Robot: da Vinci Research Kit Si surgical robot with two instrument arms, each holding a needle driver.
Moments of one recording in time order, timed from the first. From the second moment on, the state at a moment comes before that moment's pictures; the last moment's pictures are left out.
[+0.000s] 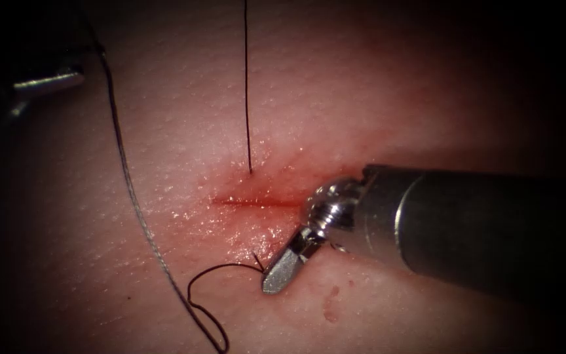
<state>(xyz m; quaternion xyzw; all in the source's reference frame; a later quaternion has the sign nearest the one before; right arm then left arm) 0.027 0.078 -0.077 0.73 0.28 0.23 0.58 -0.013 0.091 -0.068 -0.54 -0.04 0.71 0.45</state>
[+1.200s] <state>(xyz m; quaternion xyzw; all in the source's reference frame) 0.029 0.079 -0.077 0.62 0.46 0.06 0.63 -0.013 0.090 -0.069 -0.56 -0.07 0.72 0.40</state>
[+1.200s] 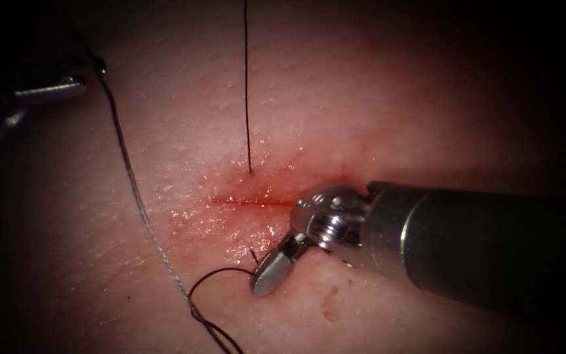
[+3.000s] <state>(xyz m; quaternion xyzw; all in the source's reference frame) 0.029 0.068 -0.095 0.40 0.57 0.06 0.72 -0.008 0.090 -0.065 -0.60 -0.07 0.70 0.37</state>
